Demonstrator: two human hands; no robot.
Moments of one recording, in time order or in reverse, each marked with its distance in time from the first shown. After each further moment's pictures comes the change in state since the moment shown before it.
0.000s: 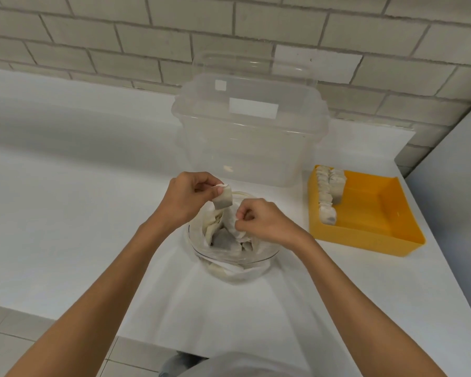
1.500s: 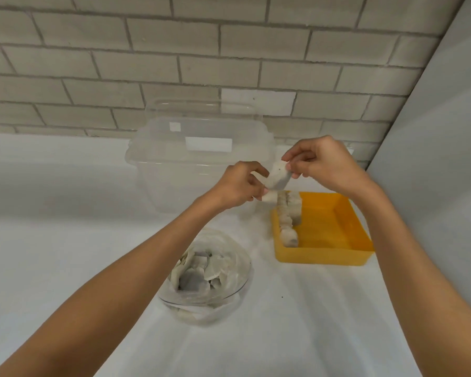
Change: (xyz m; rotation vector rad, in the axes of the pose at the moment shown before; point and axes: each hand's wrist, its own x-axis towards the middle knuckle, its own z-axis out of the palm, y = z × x) left_hand 0.080 0.115 0.092 0.054 -0.381 0.247; right_hand -0.042 0.003 -0.187 -0.133 0.540 -0.122
